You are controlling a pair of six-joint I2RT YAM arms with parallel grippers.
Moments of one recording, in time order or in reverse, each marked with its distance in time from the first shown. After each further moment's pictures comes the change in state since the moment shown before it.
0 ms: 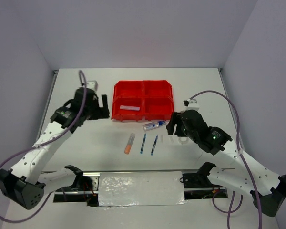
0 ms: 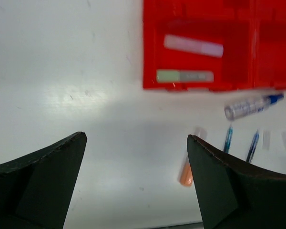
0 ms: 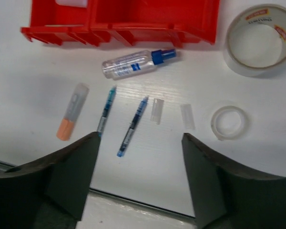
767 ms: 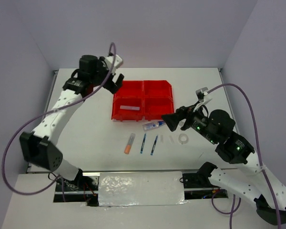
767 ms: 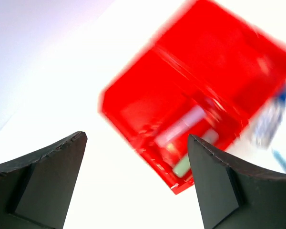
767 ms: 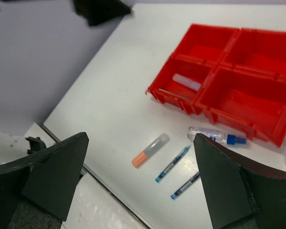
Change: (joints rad) left arm 0.025 0.486 0.391 0.275 0.461 0.782; right arm 0.003 -0.163 0.140 0.241 -0.251 -0.187
